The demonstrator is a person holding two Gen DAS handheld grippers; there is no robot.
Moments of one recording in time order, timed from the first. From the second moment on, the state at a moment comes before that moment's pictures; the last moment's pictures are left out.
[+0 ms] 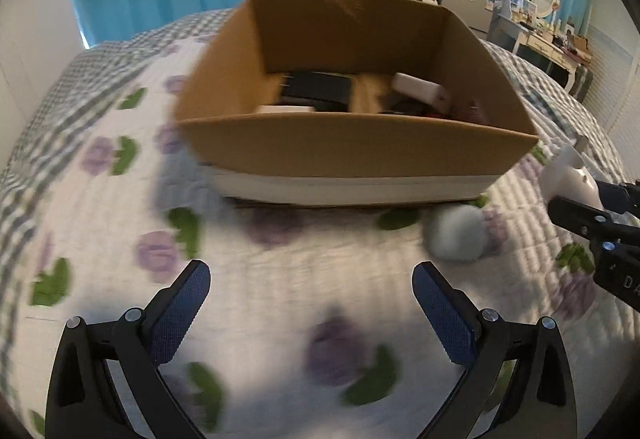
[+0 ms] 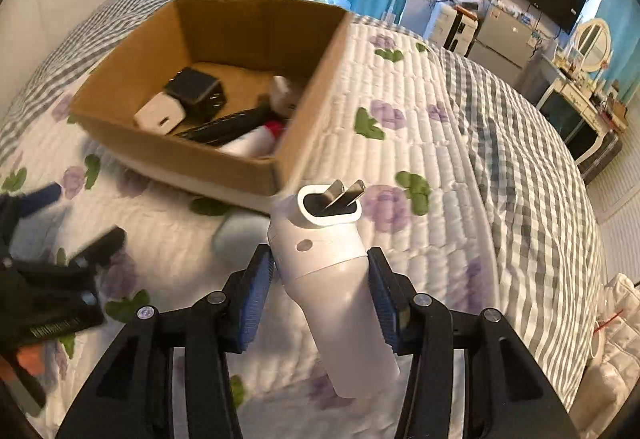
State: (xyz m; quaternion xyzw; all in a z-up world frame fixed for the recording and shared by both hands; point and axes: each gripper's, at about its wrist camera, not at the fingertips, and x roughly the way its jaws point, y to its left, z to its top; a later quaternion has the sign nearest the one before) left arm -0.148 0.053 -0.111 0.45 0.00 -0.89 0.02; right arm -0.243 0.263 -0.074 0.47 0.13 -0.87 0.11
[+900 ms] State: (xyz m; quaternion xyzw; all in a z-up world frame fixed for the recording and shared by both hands) left arm -0.182 0.133 -0.142 0.47 0.00 -0.88 -0.06; right arm -0.275 0.291 -0.108 0.49 0.11 -0.85 0.14
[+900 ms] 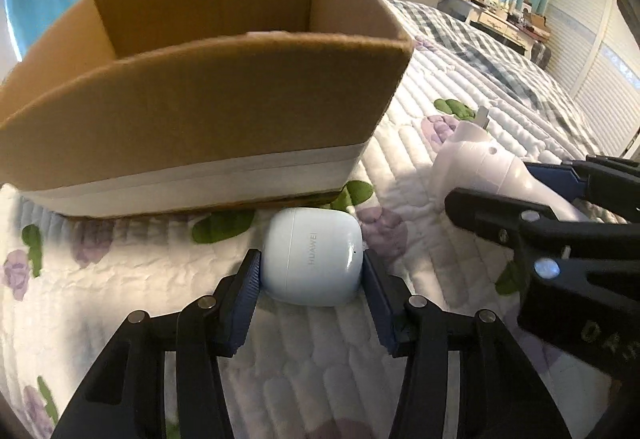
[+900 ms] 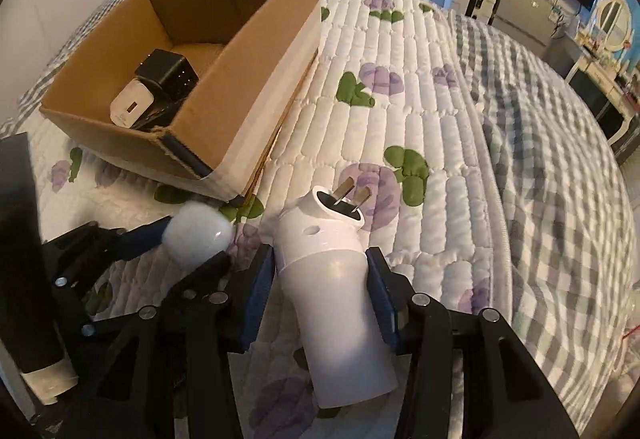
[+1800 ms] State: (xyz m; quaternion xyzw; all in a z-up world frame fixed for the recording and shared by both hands) left arm -0.122 0.037 0.025 0.34 -0.03 -0.94 -0.04; right arm -0.195 0.205 0.053 0.35 0.13 -0.92 0.14
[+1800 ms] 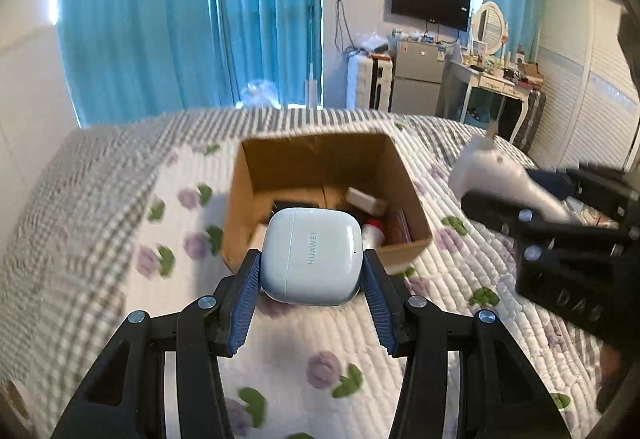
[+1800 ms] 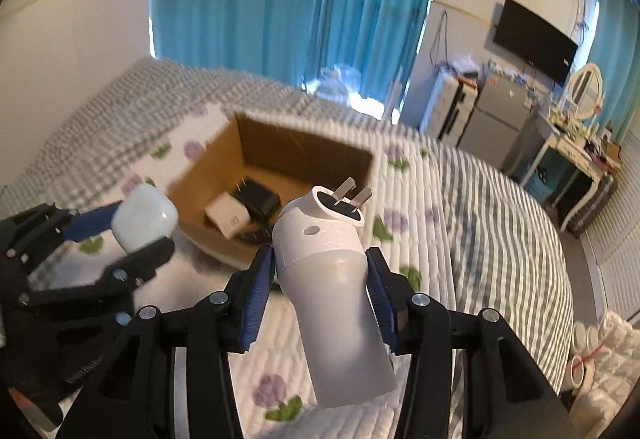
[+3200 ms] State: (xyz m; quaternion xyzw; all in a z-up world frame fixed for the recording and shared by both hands) left arm -0.302 0.010 -0.038 0.39 -0.05 -0.92 -0.03; right arm -0.372 0.186 -0.020 0.38 0.08 -0.91 0.16
